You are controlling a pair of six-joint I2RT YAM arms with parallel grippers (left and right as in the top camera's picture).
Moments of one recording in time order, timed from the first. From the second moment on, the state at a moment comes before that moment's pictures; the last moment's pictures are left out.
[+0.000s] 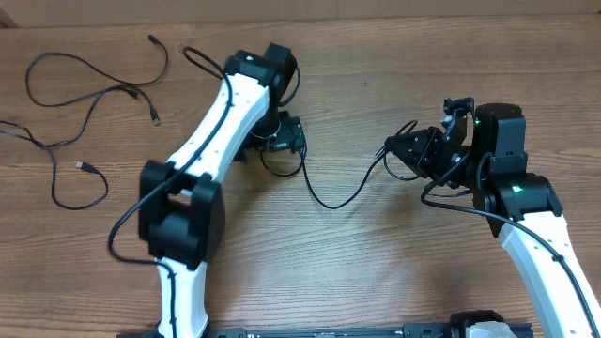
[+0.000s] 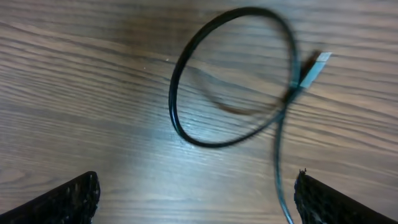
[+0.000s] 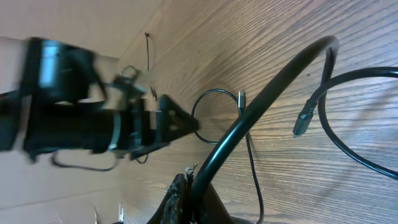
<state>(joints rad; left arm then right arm) -0.38 2.14 1.87 -1.38 0.02 -0.61 0.09 1.20 0.94 -0.48 -0.64 0.73</state>
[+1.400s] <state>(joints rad) -0.21 2.25 1.89 -1.69 -0.61 -0.63 0.09 1.20 0.94 -0.54 -0.38 0.70</state>
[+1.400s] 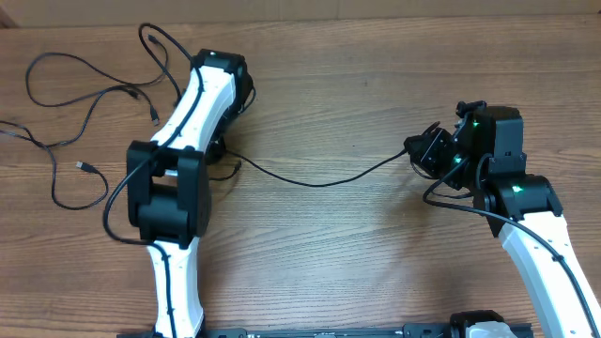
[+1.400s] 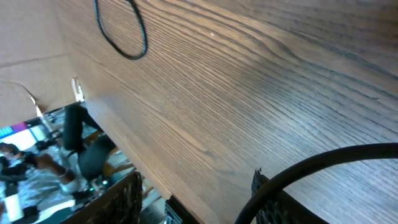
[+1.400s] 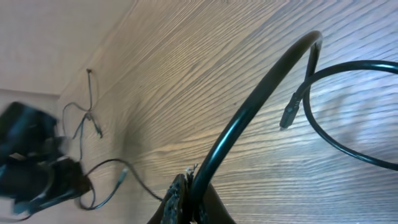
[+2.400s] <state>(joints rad) -0.21 1.58 1.97 -1.55 -0.18 -0.60 0.09 1.20 0.94 -0.43 -0.63 0.70</state>
